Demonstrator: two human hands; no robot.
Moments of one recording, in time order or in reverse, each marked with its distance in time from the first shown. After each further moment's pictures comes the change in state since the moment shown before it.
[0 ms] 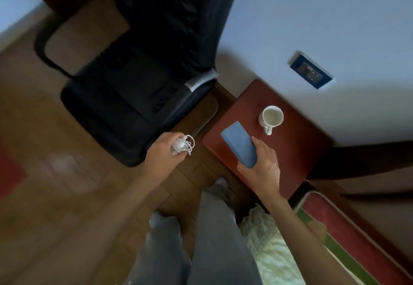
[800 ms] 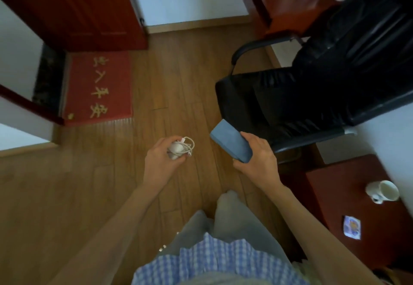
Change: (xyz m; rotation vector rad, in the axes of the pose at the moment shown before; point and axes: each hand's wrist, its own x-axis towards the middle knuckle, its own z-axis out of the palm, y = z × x) left_hand -0.309 -0.235 -0.288 -0.255 0.629 -0.306; right_hand -0.187 -0.381 0.122 -0.021 -0.349 -0.765
